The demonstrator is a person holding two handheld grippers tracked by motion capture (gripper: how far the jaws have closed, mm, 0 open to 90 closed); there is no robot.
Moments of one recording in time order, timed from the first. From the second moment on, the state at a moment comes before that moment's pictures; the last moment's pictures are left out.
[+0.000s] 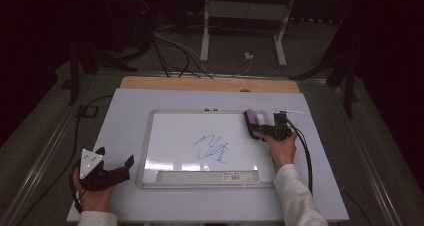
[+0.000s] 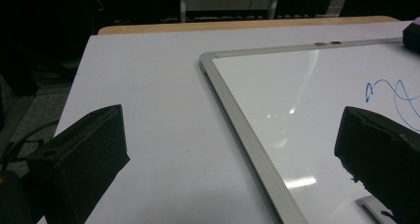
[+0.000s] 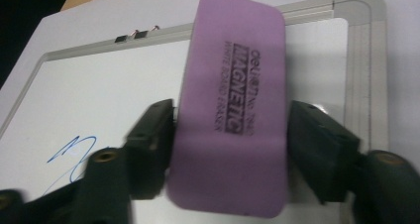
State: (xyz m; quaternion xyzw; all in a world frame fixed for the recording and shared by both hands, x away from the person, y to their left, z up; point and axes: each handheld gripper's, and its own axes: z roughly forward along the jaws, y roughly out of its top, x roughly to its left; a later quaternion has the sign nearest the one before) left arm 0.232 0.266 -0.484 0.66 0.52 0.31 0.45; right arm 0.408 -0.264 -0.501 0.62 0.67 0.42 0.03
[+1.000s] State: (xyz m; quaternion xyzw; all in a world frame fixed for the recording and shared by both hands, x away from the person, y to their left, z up) left arm 0.232 0.266 -0.483 0.66 0.52 0.32 0.45; right arm 0.391 -0.232 -0.467 0.55 0.70 0.44 0.06
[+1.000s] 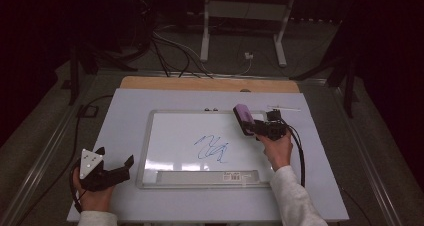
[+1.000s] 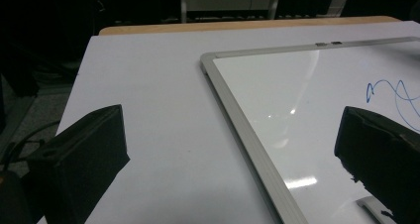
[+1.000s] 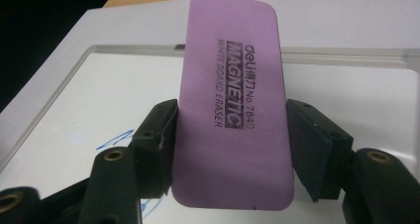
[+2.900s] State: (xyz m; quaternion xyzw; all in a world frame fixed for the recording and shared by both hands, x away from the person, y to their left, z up) left arm 0.232 0.266 -0.484 0.66 0.52 0.31 0.45; right arm 0.330 -0.153 -0.480 0.38 0.85 0.34 0.11
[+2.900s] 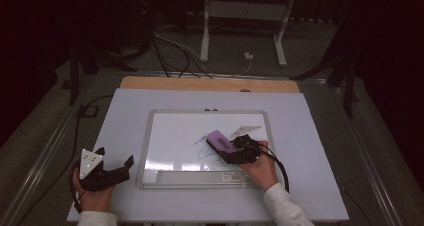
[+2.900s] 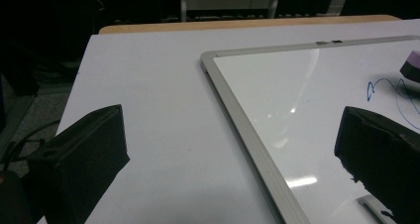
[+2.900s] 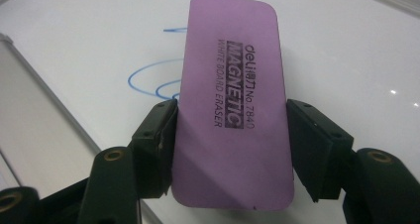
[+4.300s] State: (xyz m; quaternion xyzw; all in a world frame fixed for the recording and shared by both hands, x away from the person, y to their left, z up) left arm 0.232 0.265 -0.484 0.66 0.52 0.31 0.44; right arm 0.327 -0.152 -0.491 0.36 0.88 0.29 0.14
